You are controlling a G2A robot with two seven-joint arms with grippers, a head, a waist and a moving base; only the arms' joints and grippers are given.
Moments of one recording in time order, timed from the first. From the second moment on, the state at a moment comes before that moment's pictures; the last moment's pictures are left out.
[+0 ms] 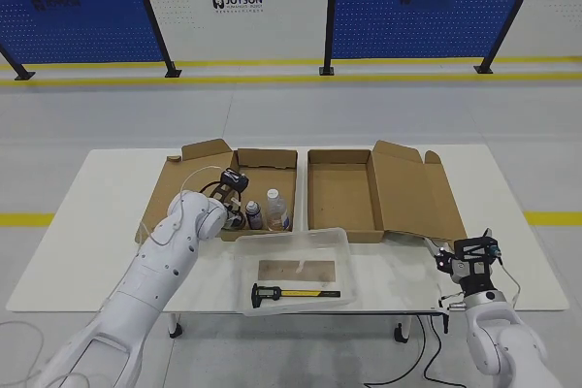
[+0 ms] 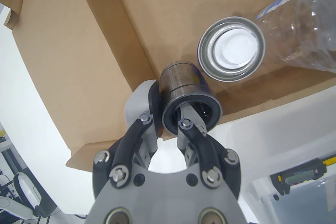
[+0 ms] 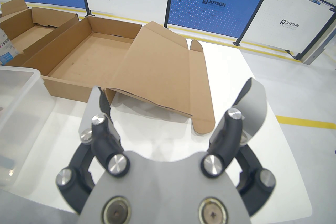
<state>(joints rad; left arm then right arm) 0.74 -1.24 -0.95 -1.06 1.19 -0.14 -0.99 -1.73 -1.15 1.60 -1.80 -1.33 0.00 0.00</state>
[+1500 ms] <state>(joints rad) 1.29 -1.17 -1.28 -1.80 1.47 0.09 -0.62 -1.73 -1.15 1.60 -1.80 -1.33 0.00 0.00</state>
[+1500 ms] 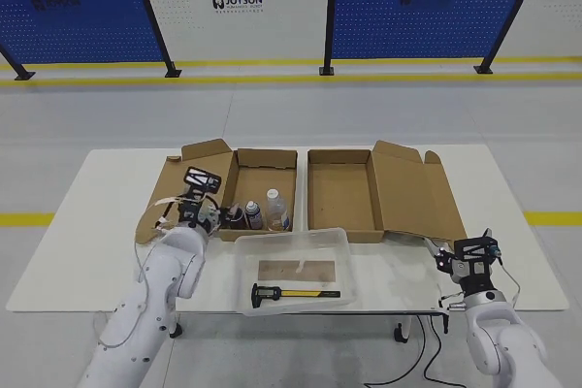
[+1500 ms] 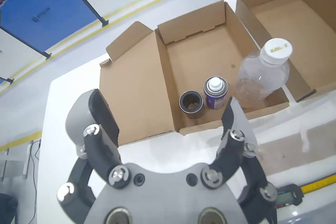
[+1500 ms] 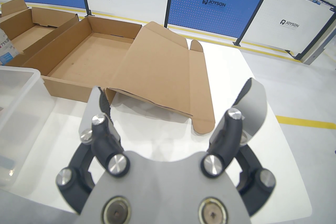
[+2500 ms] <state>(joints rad) 1.76 -1.17 -1.44 -2.14 1.49 0.27 -0.38 -1.73 -1.15 1.60 -1.80 -1.33 0.00 0.00</state>
